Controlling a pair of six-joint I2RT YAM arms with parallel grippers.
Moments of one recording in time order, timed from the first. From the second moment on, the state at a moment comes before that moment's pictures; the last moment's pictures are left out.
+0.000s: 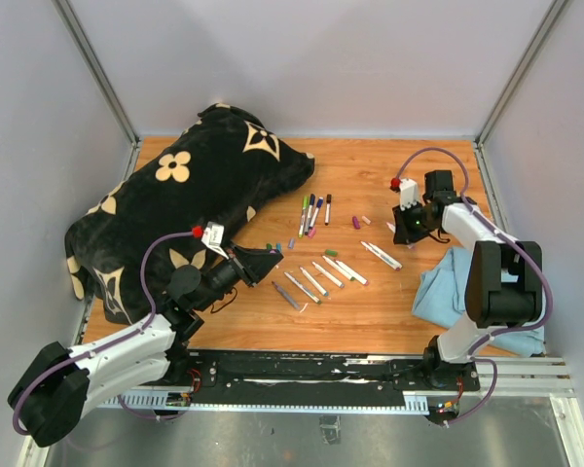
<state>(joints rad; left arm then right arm) -0.69 0.85 0.17 0.83 0.13 -0.76 0.01 1.62 1.04 -0.53 -0.39 -0.42</state>
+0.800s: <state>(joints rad) -0.69 0.87 0.17 0.84 0.14 -0.76 0.01 1.79 1.12 -0.61 -0.39 -0.45</state>
